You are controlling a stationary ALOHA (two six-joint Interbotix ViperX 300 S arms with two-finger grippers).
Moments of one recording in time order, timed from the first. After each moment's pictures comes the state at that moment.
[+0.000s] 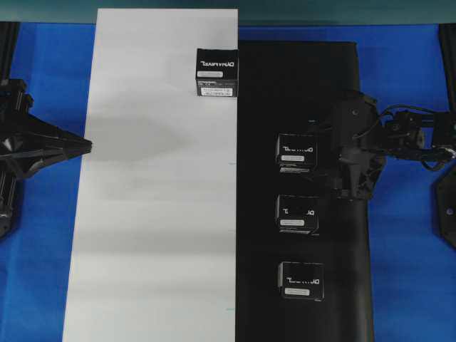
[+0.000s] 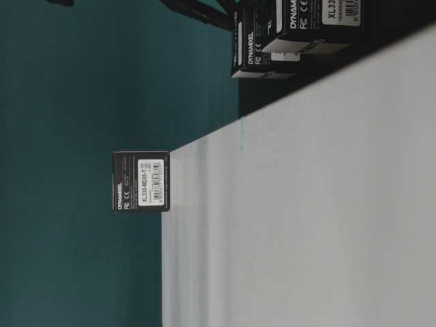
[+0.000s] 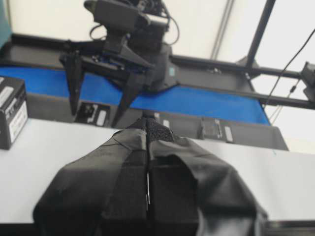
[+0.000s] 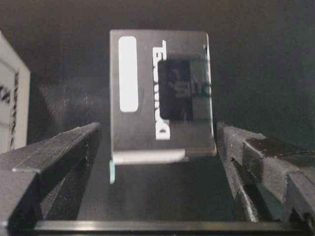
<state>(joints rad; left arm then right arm) 0.02 -0.95 1.02 0.01 -0.09 -0.13 -0.21 -0.32 0.98 0.14 0.10 -0.33</state>
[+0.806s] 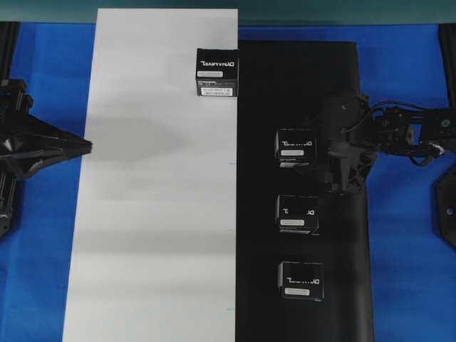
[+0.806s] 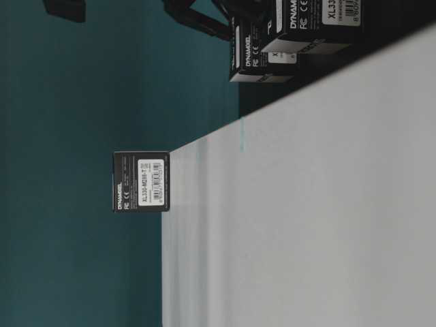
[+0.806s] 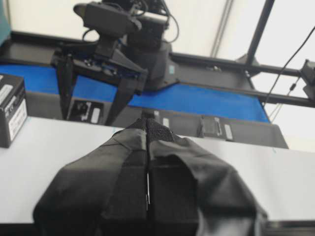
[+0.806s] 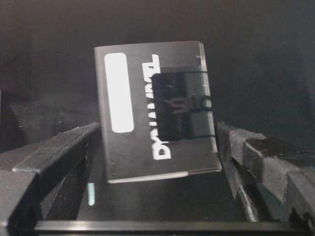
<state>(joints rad) 0.01 -0.95 1.02 0.01 -0.09 -0.13 -0.24 -0.26 0.96 0.14 0.06 -0.33</state>
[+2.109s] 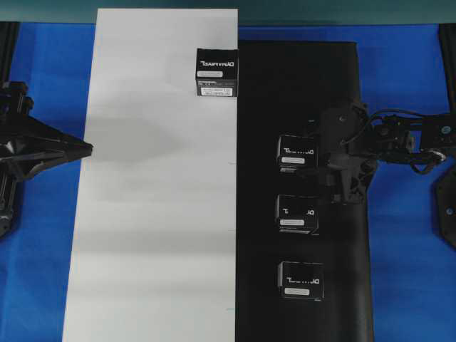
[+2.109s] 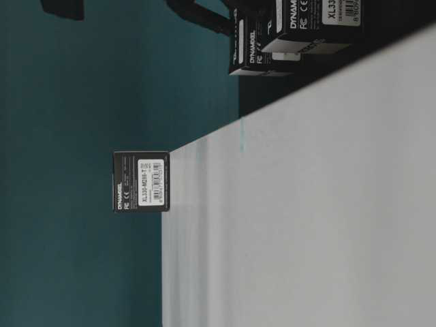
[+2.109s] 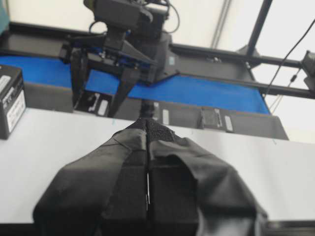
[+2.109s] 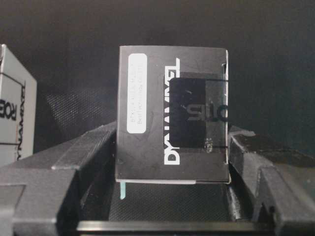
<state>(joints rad) 0.01 -0.95 1.02 0.01 -0.06 -0.13 -0.19 -0.28 0.95 0.14 0.11 -0.33</state>
